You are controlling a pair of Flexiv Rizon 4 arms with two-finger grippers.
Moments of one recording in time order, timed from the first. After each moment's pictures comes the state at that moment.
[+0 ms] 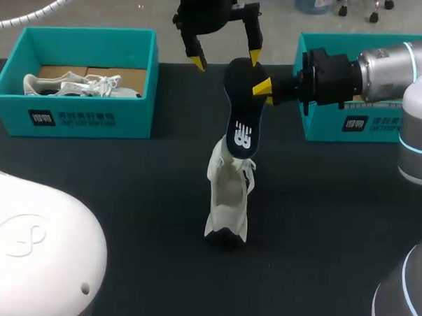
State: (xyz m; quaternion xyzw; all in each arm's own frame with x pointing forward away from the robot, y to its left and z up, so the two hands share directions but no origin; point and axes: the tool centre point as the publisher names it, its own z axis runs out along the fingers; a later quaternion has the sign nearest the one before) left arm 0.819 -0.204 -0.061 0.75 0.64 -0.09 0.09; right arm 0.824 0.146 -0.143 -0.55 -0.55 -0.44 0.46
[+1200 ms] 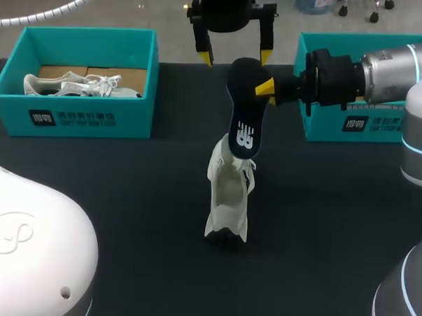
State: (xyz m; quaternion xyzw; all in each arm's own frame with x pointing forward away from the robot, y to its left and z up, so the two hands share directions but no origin) left arm 0.824 -0.213 -0.059 0.74 0.66 -0.05 0.07; right arm 0.824 0.141 -0.142 -0.55 -0.54 -0.44 0.46
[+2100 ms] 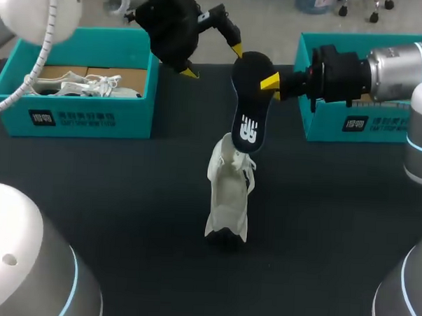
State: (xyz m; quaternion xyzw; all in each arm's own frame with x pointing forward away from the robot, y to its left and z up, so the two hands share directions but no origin) left arm 0.831 -0.181 -0.065 0.66 0.67 -0.15 0.30; right arm 0.830 0.132 -0.133 -0.55 -0.53 -0.45 0.45
